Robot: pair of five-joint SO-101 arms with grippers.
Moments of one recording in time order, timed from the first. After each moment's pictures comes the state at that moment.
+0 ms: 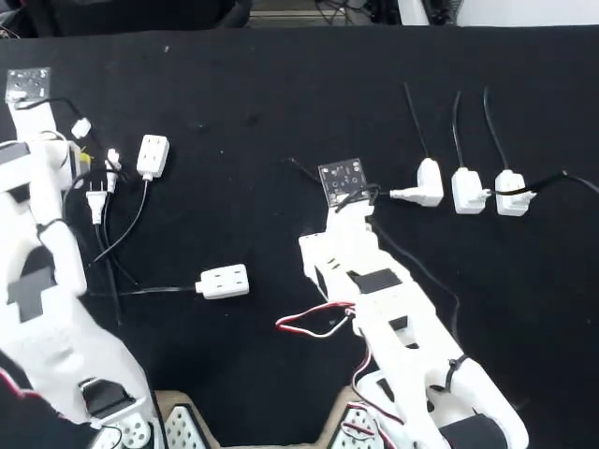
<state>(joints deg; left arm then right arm) -30.7 17.5 -0.1 45.2 -19.3 -17.1 -33.4 73.7 18.1 -4.6</state>
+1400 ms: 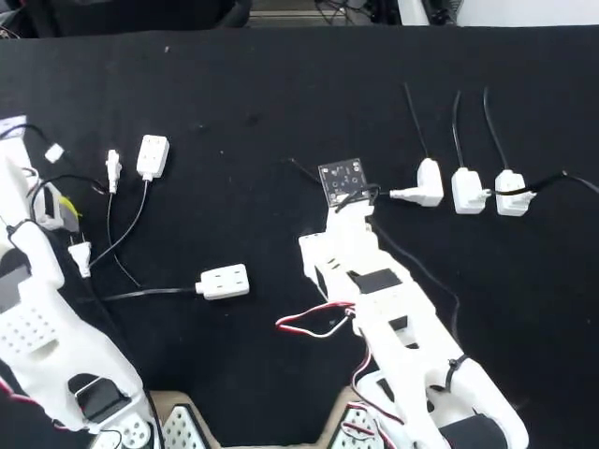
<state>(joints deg) -39.4 22.9 -7.3 71.0 -21.8 -17.1 -33.4 73.7 18.1 -4.6</state>
